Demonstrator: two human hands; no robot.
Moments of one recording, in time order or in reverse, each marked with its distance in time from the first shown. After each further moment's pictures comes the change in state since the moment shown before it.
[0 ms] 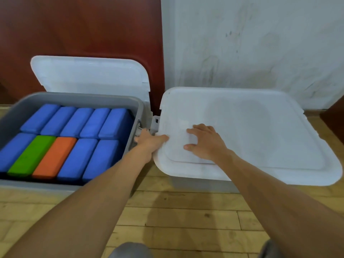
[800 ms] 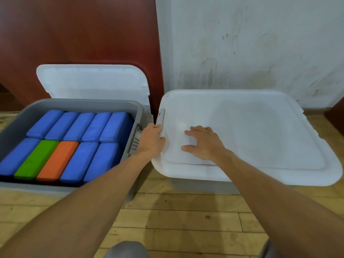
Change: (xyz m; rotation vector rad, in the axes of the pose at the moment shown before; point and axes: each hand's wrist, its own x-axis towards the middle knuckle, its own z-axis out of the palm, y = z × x) left_hand 0.002 0.002 0.005 0.777 0.090 0.534; right_hand 0.005 0.010 0.001 -0.012 -0.007 -0.063
